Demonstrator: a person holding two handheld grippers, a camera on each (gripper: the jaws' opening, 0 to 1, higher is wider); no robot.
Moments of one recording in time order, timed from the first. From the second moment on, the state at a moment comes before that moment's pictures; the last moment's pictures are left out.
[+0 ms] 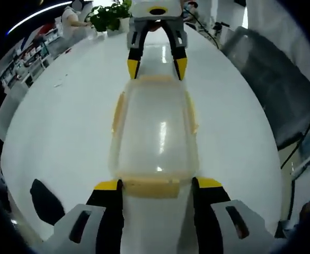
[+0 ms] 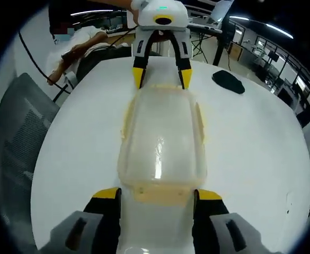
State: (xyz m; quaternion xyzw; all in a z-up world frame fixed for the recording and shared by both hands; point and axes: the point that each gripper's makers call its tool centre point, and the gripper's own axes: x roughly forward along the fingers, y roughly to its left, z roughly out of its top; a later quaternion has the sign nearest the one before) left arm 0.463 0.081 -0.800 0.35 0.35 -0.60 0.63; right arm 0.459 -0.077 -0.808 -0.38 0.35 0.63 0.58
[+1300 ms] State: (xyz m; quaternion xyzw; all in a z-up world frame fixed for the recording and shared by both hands) left arm 0.457 0.082 -0.795 0.37 0.38 -0.57 0.62; right arm 0.461 -0.077 -0.798 -0.39 0.35 0.62 0.59
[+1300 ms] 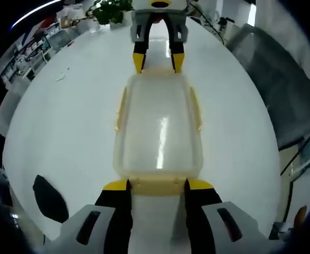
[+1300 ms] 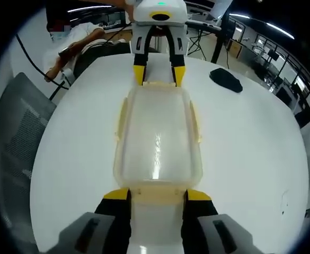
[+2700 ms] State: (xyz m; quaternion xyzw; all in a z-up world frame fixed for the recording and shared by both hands) left arm 0.467 0.017 -0.727 0.42 0.34 -0.56 0.63; right arm 0.460 -0.146 -0.730 -0.40 0.33 0.60 0.61
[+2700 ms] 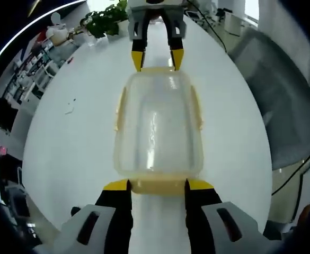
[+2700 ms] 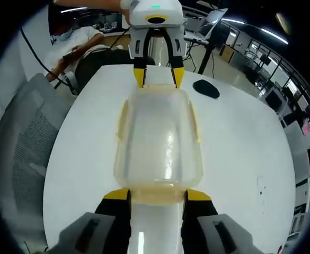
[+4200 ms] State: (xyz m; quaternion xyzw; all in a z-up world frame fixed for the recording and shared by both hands) left arm 0.461 -0.106 -0.721 0.41 0.32 -0.56 0.64; right arm 0.453 -0.268 -0.727 -0.42 0.34 0.59 0.60
